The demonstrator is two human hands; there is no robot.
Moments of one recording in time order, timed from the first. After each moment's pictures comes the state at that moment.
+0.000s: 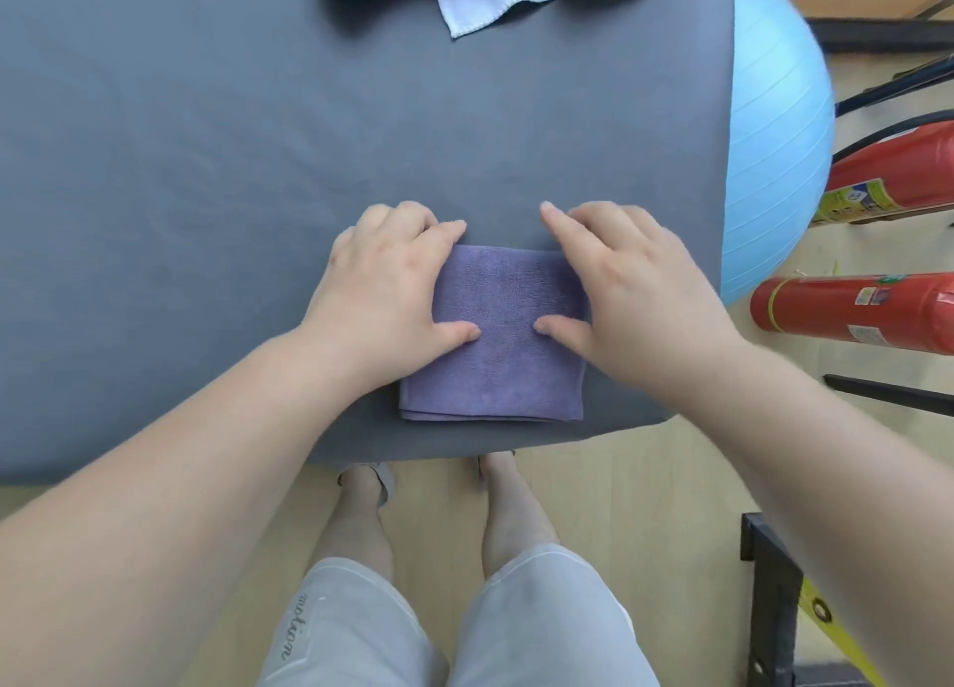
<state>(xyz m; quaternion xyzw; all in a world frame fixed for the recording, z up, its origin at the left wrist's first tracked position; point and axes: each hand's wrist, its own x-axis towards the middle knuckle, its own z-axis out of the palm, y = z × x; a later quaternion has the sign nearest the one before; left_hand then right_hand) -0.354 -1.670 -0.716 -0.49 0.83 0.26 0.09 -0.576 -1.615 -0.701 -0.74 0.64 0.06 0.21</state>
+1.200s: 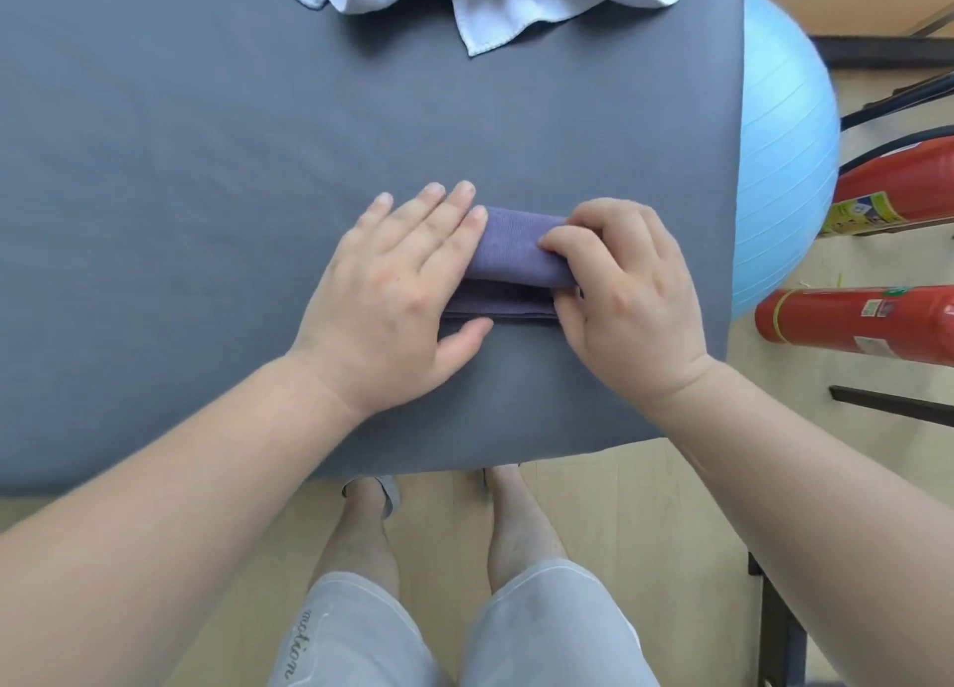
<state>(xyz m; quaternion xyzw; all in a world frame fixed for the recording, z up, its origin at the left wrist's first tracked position) -0.337 -1.664 -0.718 -0.40 0.90 0.13 -0.09 -0.558 -1.616 -0.728 -0.75 0.62 -0.21 0.05</state>
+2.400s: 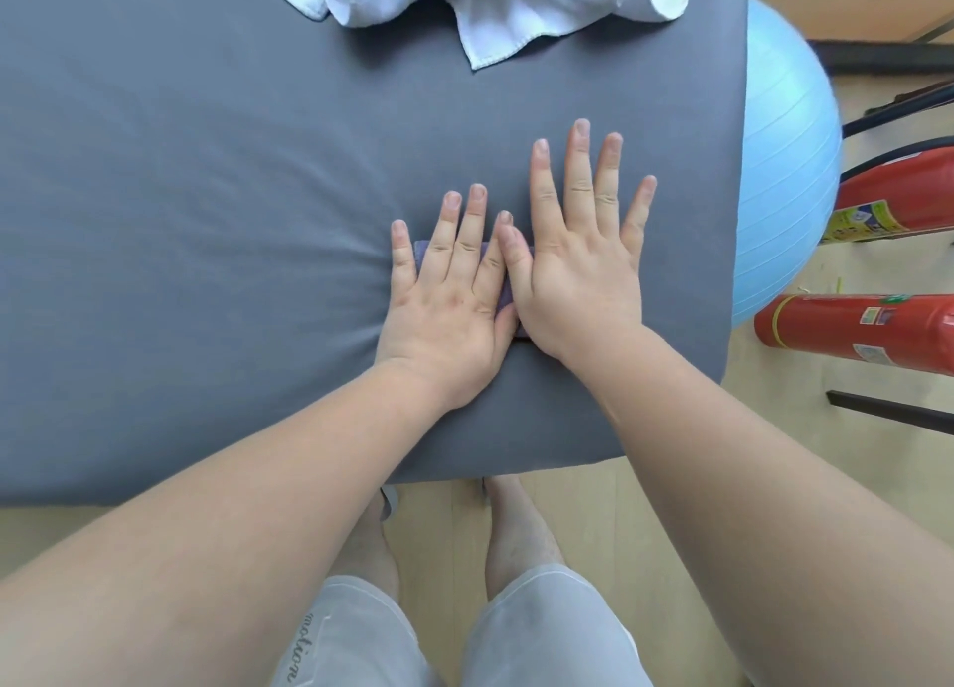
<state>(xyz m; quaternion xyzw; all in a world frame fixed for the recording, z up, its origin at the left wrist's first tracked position) -0.386 -1.649 -0.770 -0.50 0.85 0.13 0.06 -0.524 -1.657 -0.748 -0.64 0.76 -0.01 0.14</state>
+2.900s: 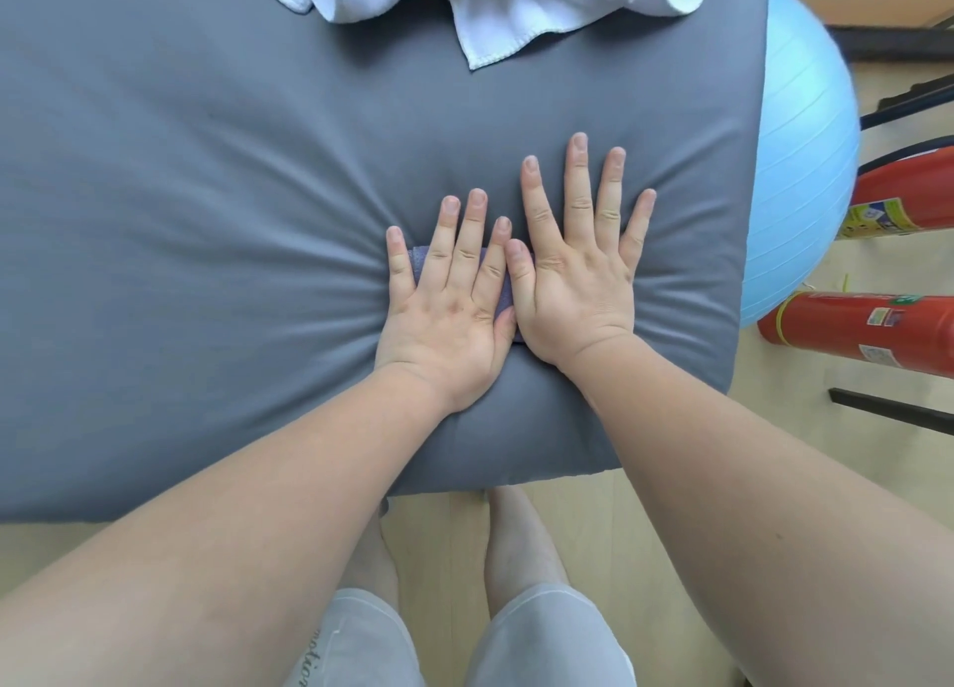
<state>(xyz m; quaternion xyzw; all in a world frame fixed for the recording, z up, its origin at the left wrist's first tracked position) -0.391 -1.654 -0.786 -0.50 0.85 0.12 0.13 -0.534 -1.656 -0.785 -0.64 0.75 -0.01 0.14</state>
